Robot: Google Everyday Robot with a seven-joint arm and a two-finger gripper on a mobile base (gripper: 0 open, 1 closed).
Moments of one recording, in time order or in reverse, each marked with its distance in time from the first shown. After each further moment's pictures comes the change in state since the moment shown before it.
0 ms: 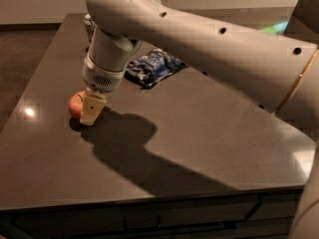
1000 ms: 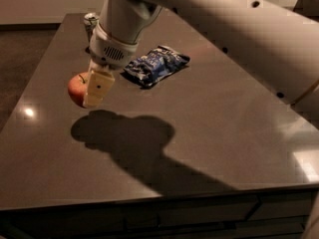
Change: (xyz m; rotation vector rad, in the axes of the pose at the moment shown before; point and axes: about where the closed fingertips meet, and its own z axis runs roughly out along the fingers) arm -0.007 0.007 -0.067 -0.046 -0.065 -0.038
